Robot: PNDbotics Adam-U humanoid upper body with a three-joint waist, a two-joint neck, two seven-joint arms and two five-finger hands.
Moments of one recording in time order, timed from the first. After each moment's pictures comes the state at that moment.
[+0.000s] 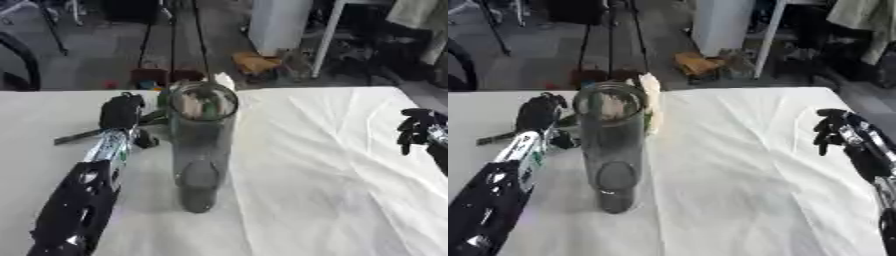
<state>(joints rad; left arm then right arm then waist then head) -0.91 0.14 0.07 -0.80 -1.37 0.29 0.11 -0.59 -0.43 -0.25 -0.95 -0.22 -0.53 0.62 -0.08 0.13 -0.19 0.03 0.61</state>
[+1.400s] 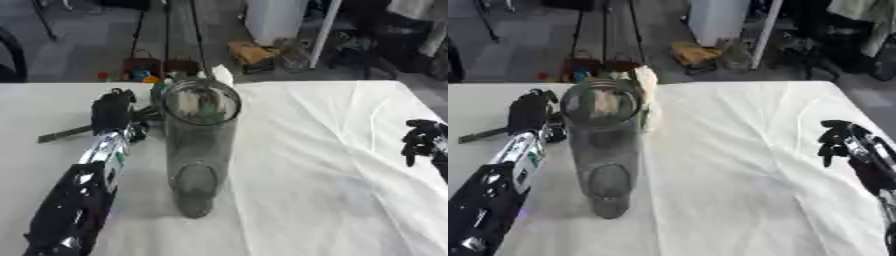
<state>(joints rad) -0.94 0.19 0.09 -0.80 -1.33 0.34 0.21 -0.62 -0.43 -0.24 -0.92 -0.23 -0.55 0.61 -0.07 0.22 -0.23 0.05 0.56</state>
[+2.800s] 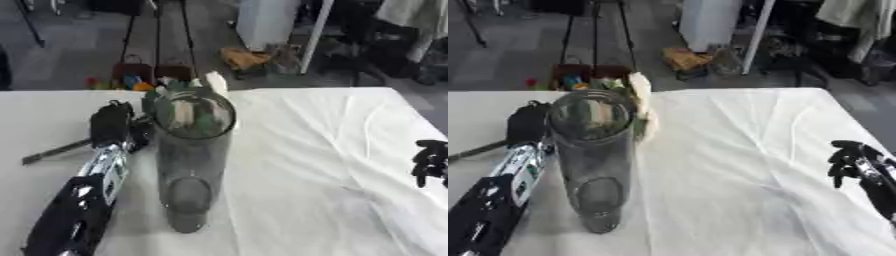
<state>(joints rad) -0.94 0.21 0.10 -0.82 -1.31 0.34 0.26 -0.62 -0.43 -0.24 -0.91 -0.23 -0.56 0.59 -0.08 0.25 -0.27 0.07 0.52</state>
